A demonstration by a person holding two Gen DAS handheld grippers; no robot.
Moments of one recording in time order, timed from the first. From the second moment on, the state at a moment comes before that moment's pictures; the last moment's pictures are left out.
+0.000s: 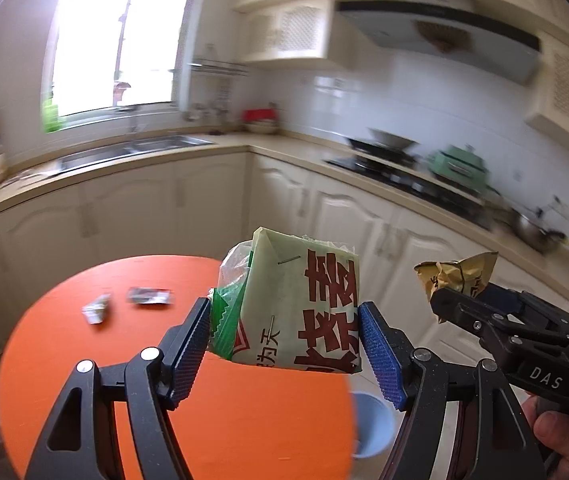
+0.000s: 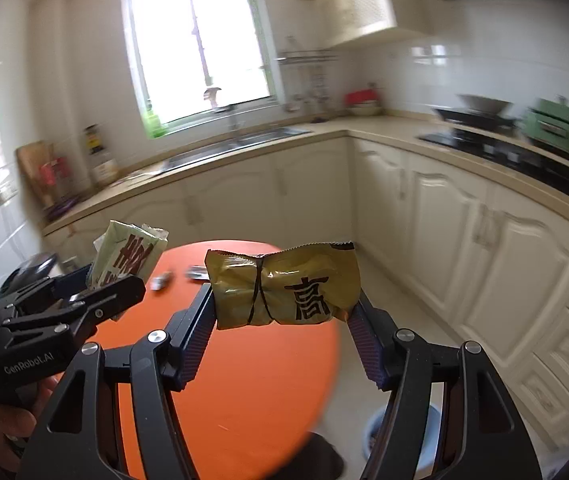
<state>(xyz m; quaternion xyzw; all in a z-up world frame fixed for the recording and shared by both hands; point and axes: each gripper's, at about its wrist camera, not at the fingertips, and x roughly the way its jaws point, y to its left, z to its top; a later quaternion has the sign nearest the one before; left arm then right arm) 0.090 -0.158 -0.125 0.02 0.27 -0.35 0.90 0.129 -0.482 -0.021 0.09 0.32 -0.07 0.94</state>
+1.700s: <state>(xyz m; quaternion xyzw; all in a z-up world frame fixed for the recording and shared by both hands) 0.201 -0.581 -0.296 0.20 0.51 -0.39 0.74 0.027 -0.728 -0.246 0.27 0.47 -0.28 0.79</state>
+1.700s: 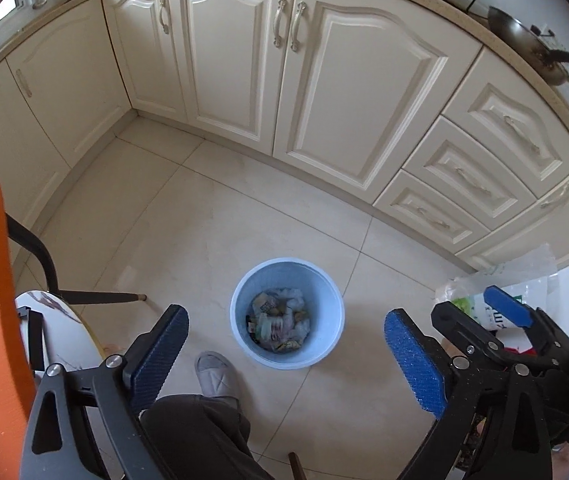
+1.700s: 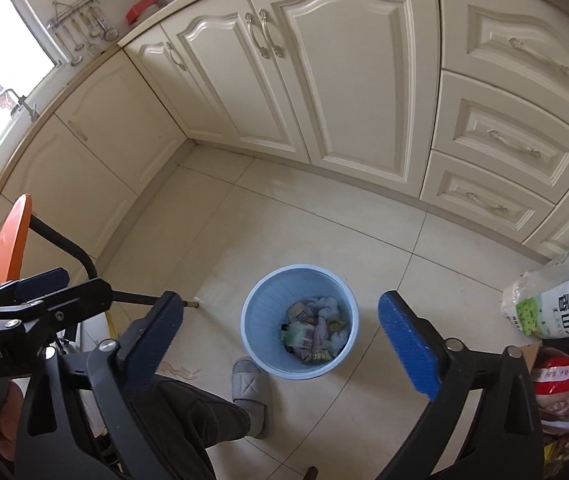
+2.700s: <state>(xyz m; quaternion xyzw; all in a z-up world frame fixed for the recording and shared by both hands) 0.125 -0.280 -0.137 0.05 0.33 -0.31 0.89 0.129 -0.585 -0.093 0.15 0.39 -0.19 0.89</state>
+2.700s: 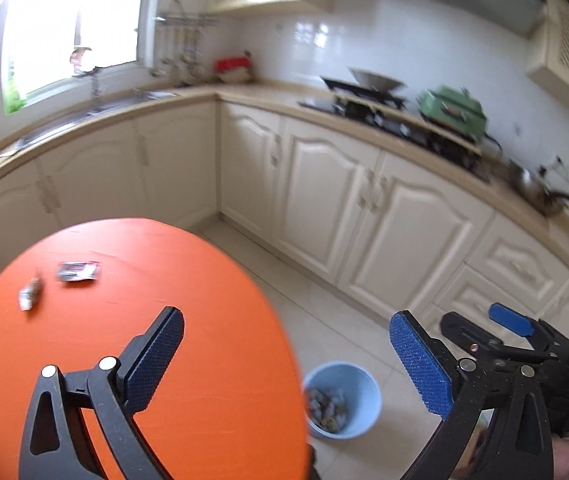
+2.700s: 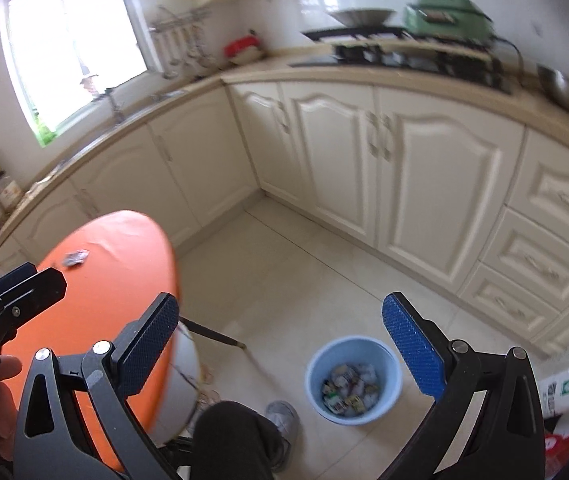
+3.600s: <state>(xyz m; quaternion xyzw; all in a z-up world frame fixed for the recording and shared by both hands) -0.006 -0.016 -0.086 -0.03 0.26 -0.09 0.96 0.268 -0.337 -0.050 0.04 0.35 0.07 0.93</state>
